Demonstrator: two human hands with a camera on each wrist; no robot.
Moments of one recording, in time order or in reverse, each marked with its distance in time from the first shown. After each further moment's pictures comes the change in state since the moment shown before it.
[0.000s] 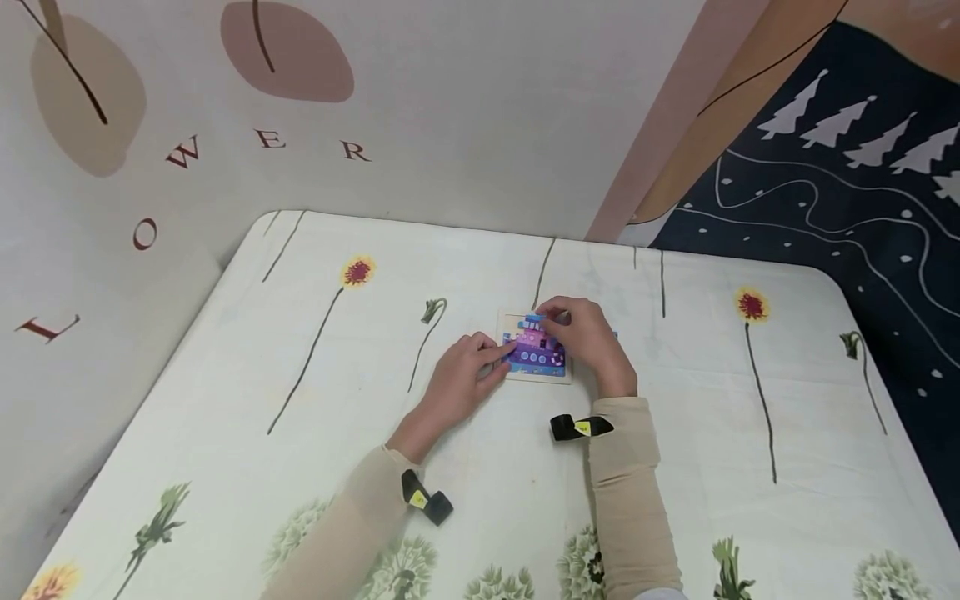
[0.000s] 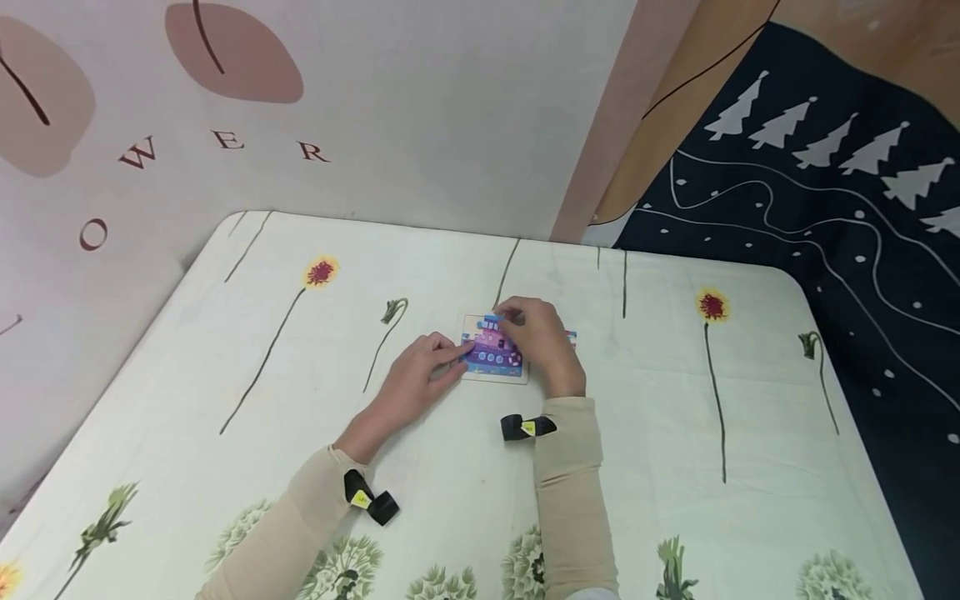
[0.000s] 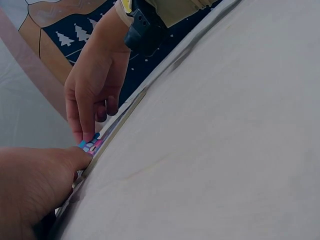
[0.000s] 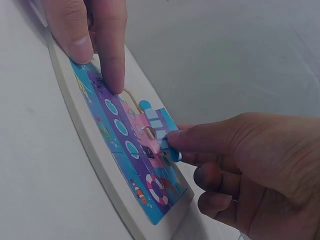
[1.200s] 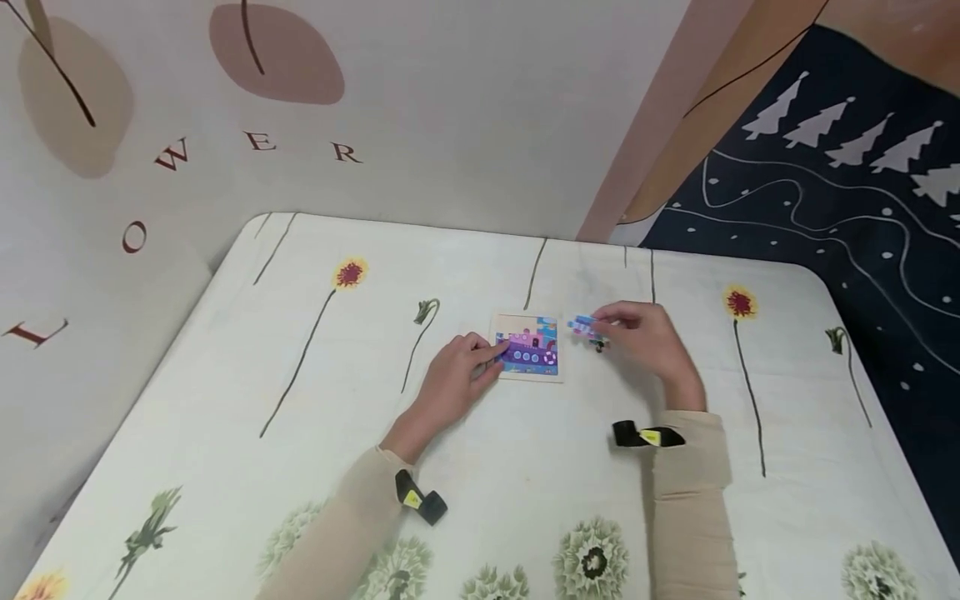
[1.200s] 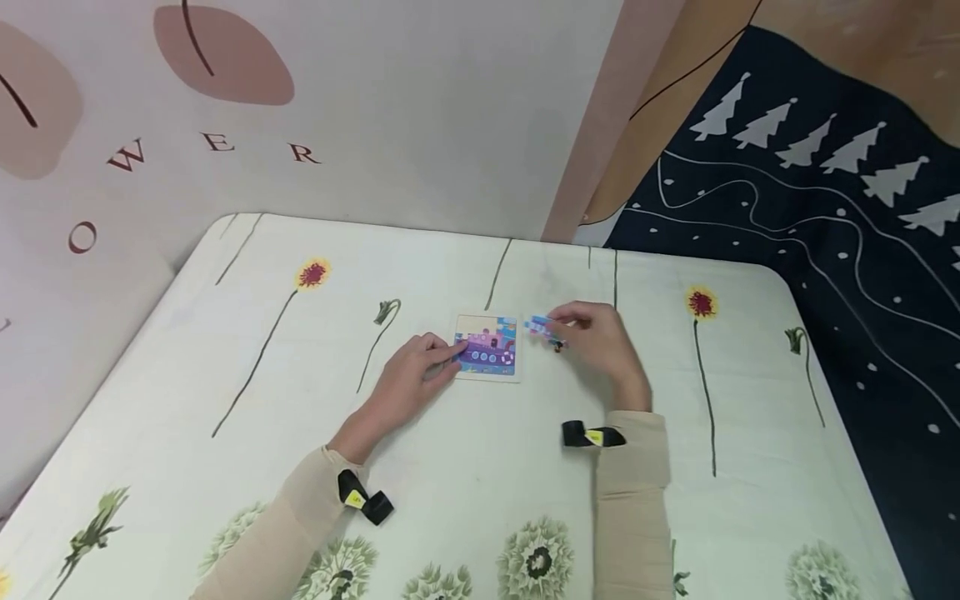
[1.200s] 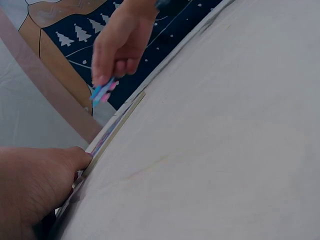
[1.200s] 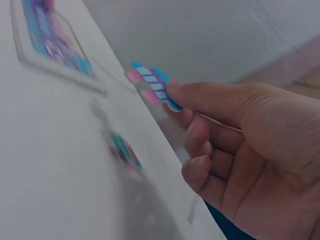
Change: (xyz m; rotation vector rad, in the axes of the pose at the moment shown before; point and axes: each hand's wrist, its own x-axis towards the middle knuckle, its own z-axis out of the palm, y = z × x) left_hand 0.000 0.000 0.003 0.003 0.001 -0.026; right_hand -0.041 0.047 -0.063 0.119 0.104 0.020
